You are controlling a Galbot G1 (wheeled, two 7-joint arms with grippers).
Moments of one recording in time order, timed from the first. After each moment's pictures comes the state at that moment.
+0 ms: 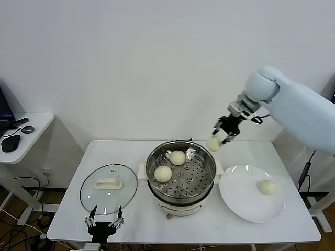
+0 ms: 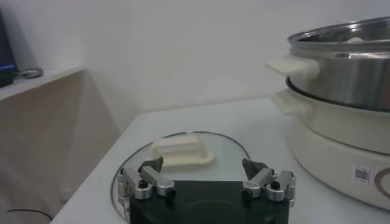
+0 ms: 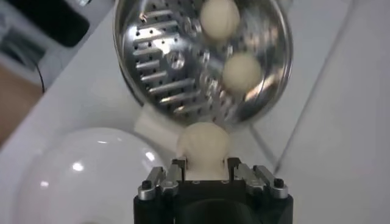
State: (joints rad) left arm 1.72 -1.54 -0.56 -2.07 0.11 0.16 -0.07; right arm 0.43 0.85 -0.84 1.30 0.03 0.25 -1.43
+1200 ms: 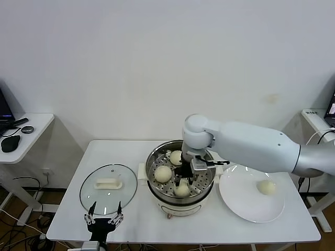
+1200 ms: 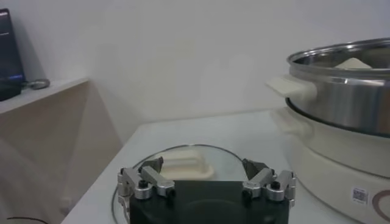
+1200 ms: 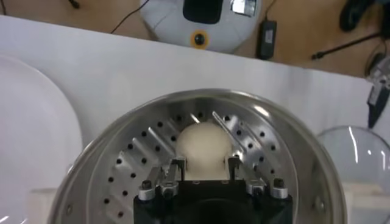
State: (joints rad) left arm 1.72 -1.56 -0.55 -2.10 0.11 0.16 -0.07; right arm 0.37 1.04 -1.11 1.56 -0.18 0.68 -1.30
